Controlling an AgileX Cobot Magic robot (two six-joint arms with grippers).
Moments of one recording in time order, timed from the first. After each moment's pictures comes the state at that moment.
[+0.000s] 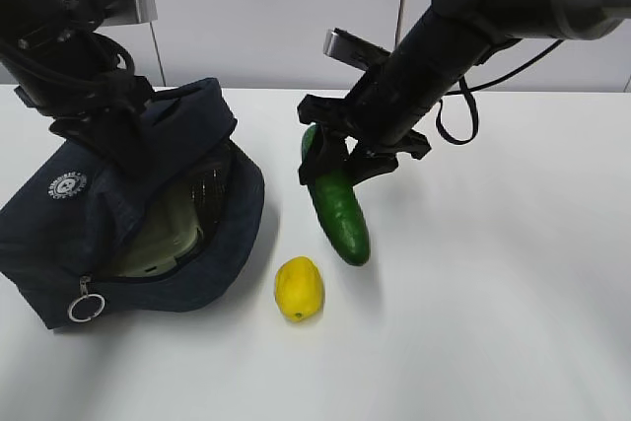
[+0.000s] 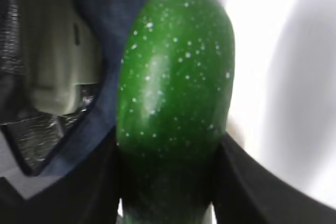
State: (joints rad) left arm -0.32 1.78 -1.46 -0.35 1.22 0.28; right arm 0.34 2.11 -1.67 0.65 1.02 -0.16
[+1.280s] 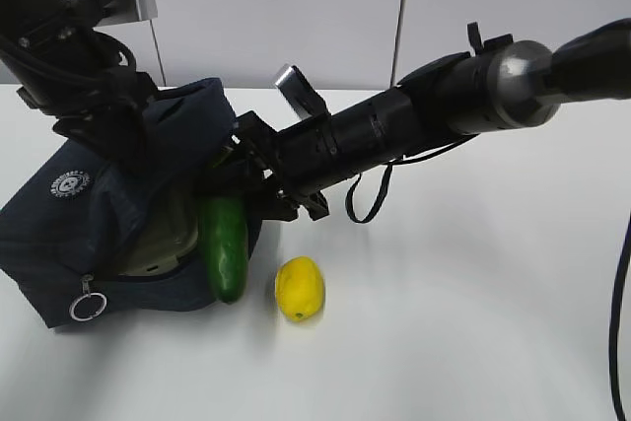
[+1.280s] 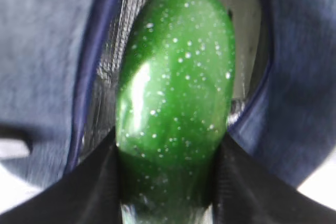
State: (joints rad) left arm -0.32 1.78 -1.46 -0.38 1.22 0.28; right arm 0.40 2.22 -1.51 1.45 1.00 -0.69
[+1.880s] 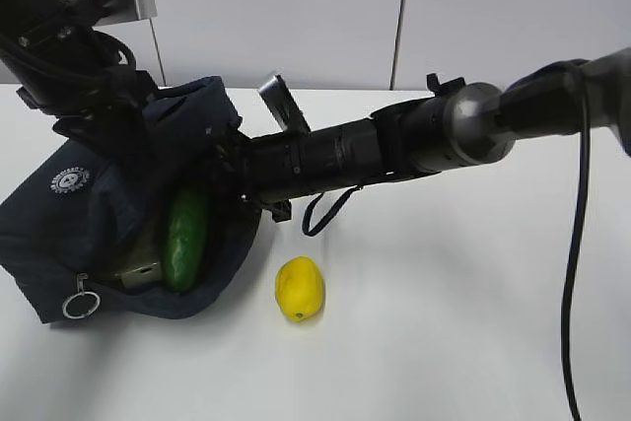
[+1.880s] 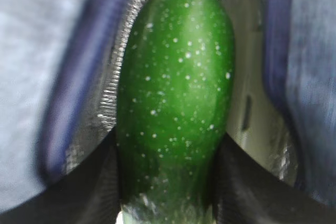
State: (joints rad) left arm -0.32 1.78 -1.46 -0.39 1.22 0.28; right arm 0.47 2.30 -1.51 1.77 0.89 -0.97
